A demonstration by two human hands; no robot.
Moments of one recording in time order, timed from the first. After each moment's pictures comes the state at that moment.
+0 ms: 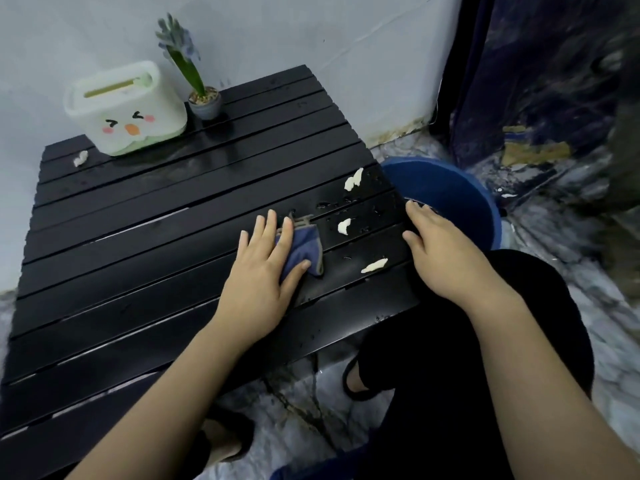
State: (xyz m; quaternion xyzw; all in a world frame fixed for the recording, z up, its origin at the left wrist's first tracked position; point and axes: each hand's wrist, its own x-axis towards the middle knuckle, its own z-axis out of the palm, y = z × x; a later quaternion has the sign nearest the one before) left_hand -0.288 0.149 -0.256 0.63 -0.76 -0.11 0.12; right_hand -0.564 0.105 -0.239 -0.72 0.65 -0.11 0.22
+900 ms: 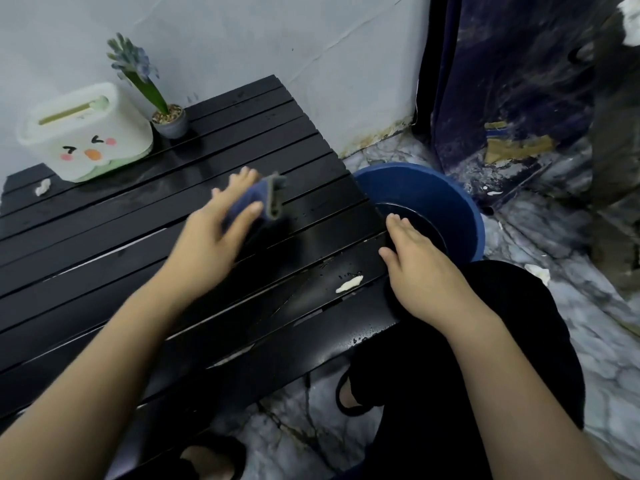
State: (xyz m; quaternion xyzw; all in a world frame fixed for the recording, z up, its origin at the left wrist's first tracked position) left_hand -0.280 0.069 -0.213 0.57 -0.71 -0.28 0.30; right_hand -0.567 0.107 -0.241 -0.70 0.65 -0.12 0.25
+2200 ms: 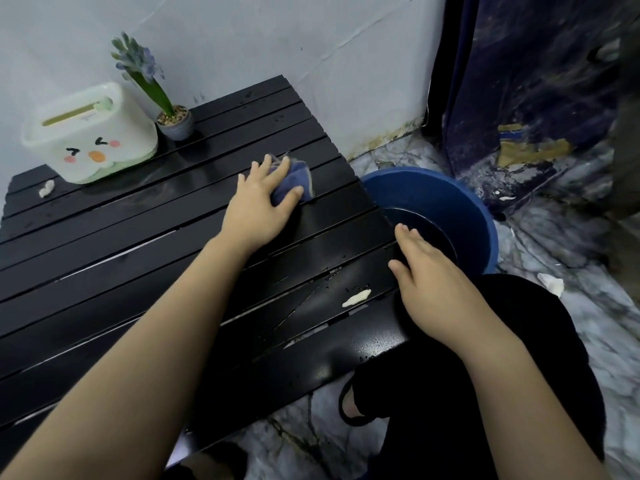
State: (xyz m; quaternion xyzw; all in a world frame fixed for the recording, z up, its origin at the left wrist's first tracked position) left_hand -0.310 -0.018 -0.262 0.65 -0.71 -0.18 0.19; right_hand -0.569 0.105 -0.241 -0.71 0.65 -0.13 0.26
